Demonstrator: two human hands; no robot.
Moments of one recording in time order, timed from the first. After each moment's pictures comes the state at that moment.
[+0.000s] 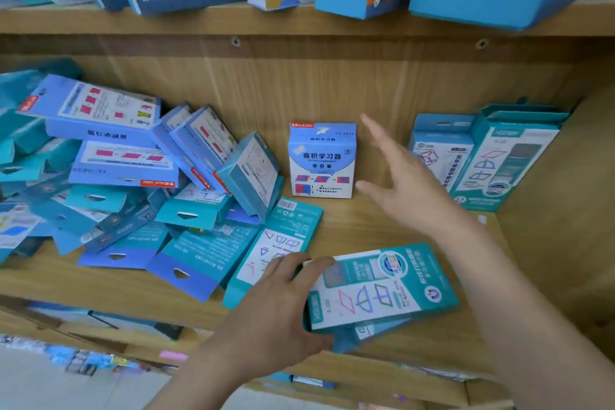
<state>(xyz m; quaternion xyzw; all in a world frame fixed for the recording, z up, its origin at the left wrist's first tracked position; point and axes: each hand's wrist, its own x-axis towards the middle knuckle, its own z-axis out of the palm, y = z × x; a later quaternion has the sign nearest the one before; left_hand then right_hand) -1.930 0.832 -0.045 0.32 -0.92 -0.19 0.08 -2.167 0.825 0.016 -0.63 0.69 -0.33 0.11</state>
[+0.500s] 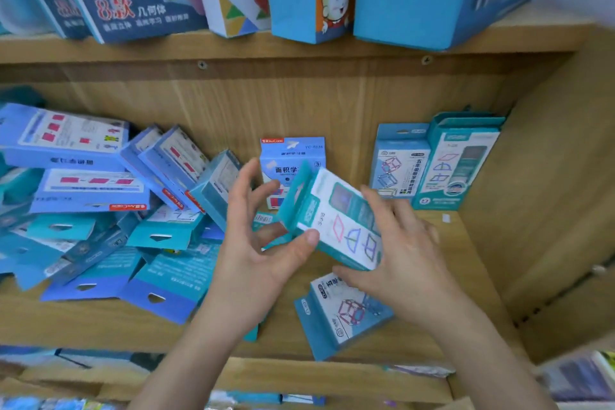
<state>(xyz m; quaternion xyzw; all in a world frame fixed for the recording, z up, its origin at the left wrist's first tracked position) -1.963 0.832 0.021 0.27 -0.65 -0.55 0.45 -2.135 0.905 -0.010 -0.58 0.77 -0.28 0.00</state>
